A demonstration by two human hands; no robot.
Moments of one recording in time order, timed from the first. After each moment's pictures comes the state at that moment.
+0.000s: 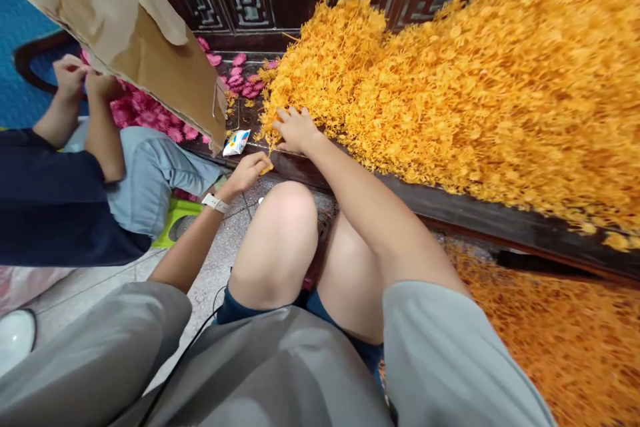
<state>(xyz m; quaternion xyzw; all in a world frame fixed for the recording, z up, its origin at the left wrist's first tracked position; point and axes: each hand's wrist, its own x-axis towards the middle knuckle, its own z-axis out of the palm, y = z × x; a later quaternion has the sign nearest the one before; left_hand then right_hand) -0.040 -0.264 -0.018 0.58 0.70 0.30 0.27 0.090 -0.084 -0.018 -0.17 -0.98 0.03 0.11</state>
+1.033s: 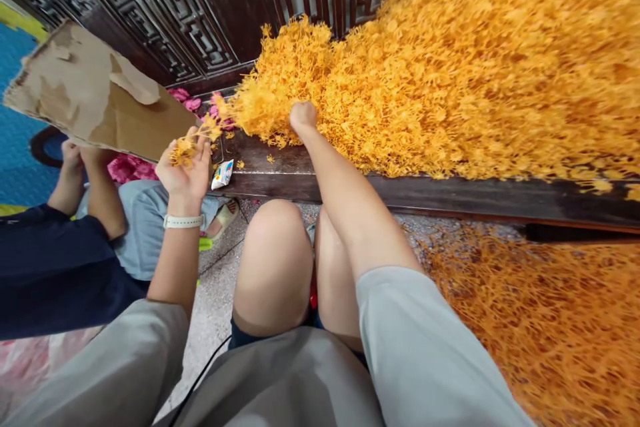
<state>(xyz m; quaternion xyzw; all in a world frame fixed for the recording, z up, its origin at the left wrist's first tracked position) -0.066 -0.232 0.069 0.31 0.45 0.77 0.32 0.108 0.025 -0.044 -0.54 -0.63 0.44 0.35</state>
